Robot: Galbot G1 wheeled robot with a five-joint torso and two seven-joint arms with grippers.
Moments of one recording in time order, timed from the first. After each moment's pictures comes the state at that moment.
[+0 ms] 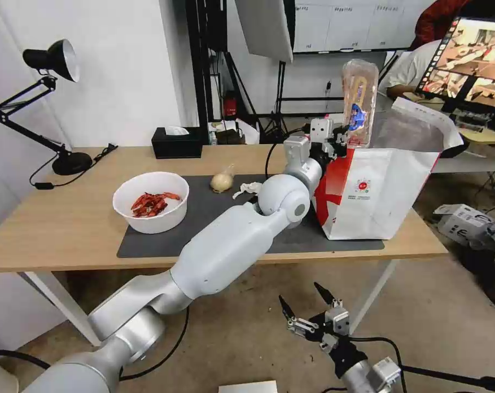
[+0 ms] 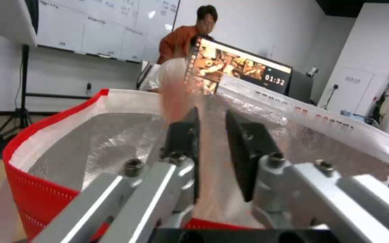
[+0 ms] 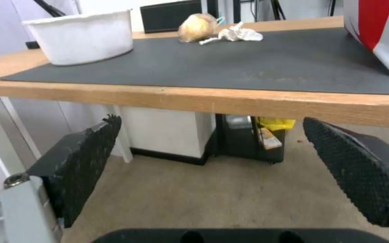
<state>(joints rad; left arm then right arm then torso) 0.23 -1.51 0.37 -1.48 -0.93 0.15 -0.34 -1.77 1.17 0.35 2.13 0.30 0.13 -0.09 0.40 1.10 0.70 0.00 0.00</state>
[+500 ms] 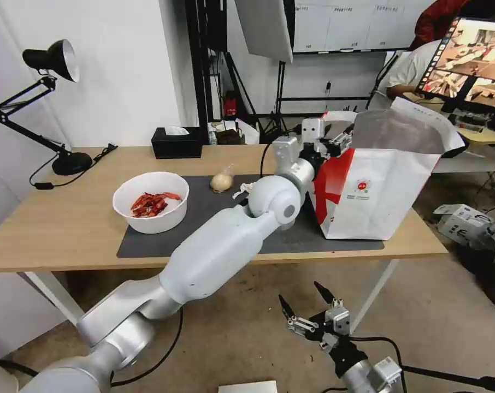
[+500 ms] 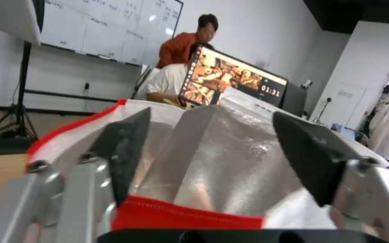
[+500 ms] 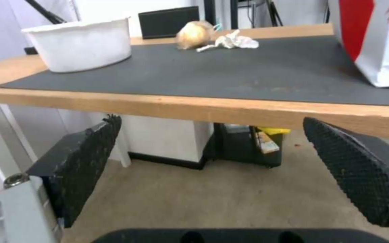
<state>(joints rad) 0.27 -1.44 0.34 -1.59 -0.99 0.15 -0.35 -1.78 1.18 0.37 2.15 0.30 0.14 -0.09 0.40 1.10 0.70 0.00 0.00</state>
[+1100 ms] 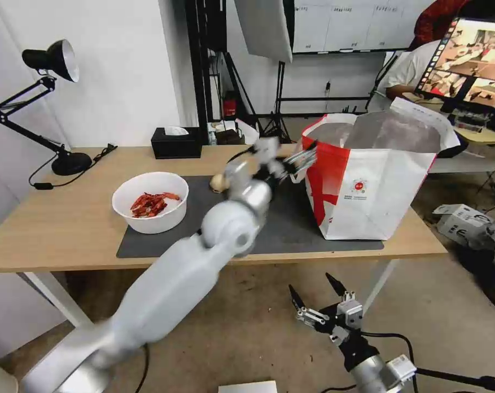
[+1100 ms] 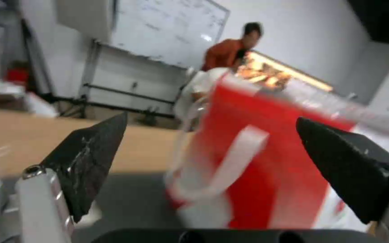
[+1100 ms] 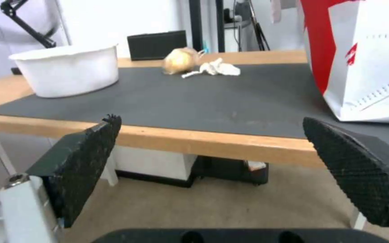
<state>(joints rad) 0.68 -1.16 0.11 -1.94 -0.91 0.16 -0.34 -1.79 1.18 0.41 2.19 0.31 0.16 -0.07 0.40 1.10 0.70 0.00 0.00</state>
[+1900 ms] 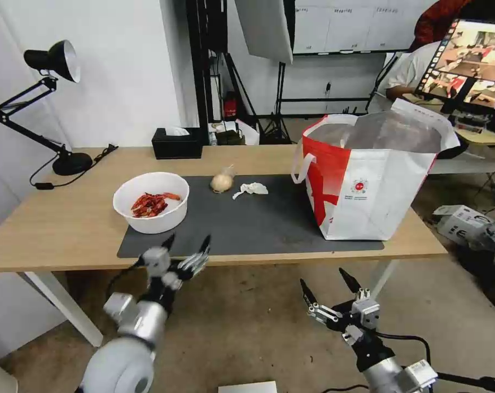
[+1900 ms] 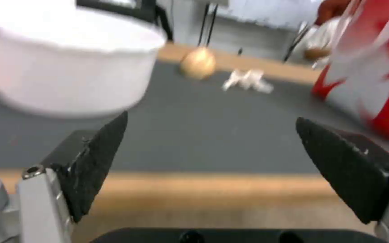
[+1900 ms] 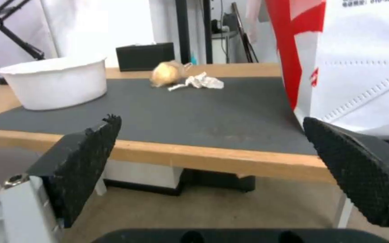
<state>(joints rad) 1.64 -1.16 -0.45 -2.23 -0.50 0.07 -0.13 -1.86 1.20 0.48 2.23 0.31 0.18 -0.08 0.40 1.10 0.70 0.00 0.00</state>
